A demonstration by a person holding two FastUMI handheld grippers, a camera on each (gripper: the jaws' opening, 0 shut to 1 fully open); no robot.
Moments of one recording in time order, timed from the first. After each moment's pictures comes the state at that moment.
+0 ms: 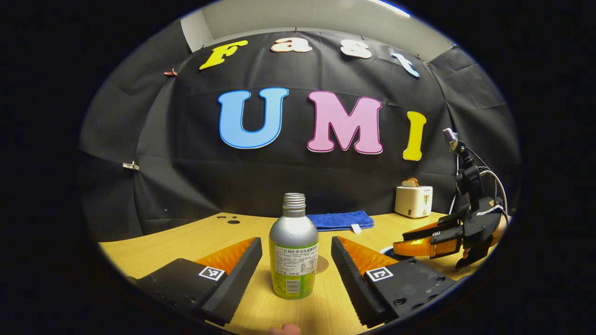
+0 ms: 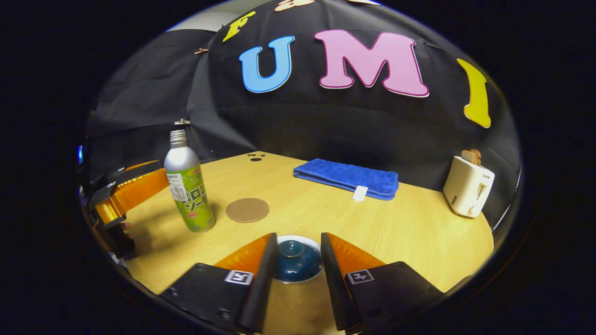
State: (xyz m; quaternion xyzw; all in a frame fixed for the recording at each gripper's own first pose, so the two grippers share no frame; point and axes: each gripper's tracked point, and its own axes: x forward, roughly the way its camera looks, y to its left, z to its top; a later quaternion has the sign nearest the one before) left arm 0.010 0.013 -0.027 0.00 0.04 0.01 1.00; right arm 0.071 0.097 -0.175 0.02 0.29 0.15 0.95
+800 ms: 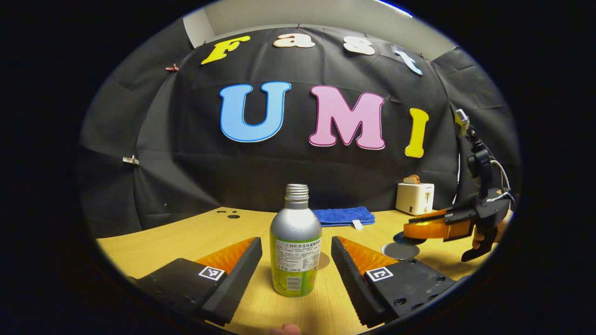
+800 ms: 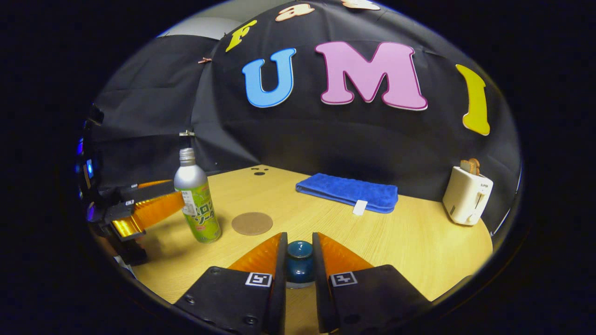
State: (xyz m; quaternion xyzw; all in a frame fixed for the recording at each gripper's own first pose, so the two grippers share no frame) left arm 0.014 0.013 -0.041 -0.01 0.06 0.01 1.00; right arm 0.073 0.082 -0.122 0.02 0.22 0.15 0.96
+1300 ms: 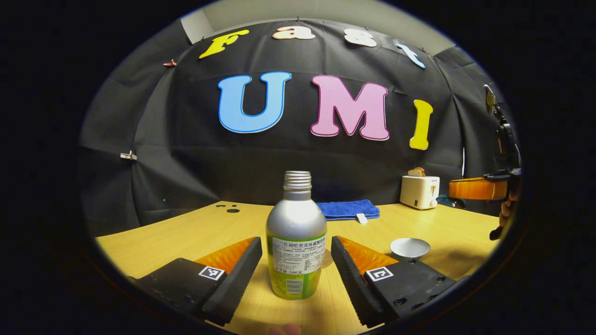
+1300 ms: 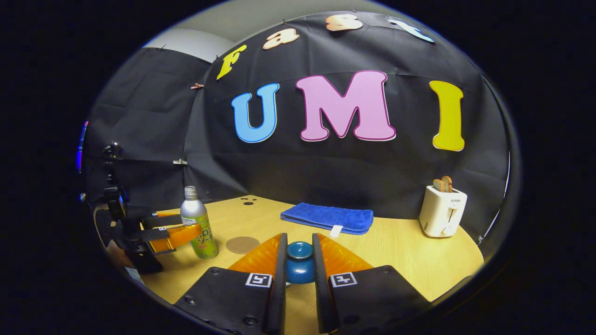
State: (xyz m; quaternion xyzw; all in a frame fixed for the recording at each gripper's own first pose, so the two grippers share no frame) left arm 0.038 0.013 -0.060 0.00 0.08 0.01 1.00; right arm 0.053 0.034 -0.069 0.04 0.15 0.11 0.98
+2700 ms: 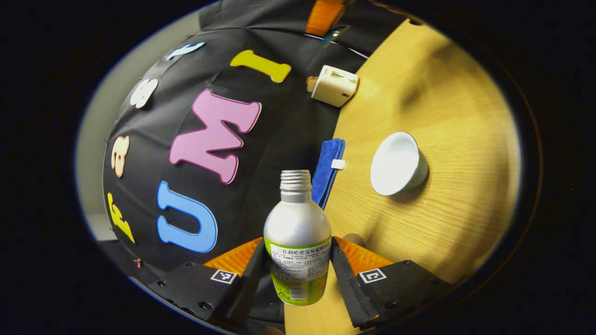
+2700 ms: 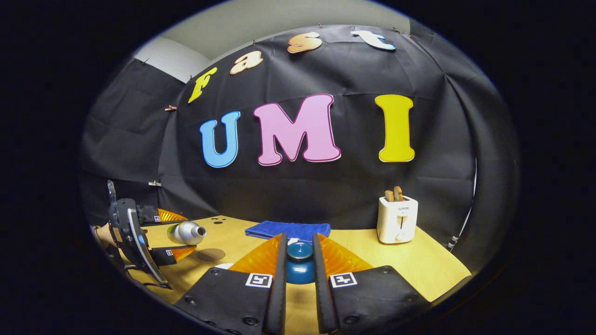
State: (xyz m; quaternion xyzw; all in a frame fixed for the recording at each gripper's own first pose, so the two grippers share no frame) left arm 0.067 -0.057 -0.061 0.61 0.10 -0.08 0.78; right arm 0.016 -0.074 -0.034 0.06 0.08 0.01 0.99
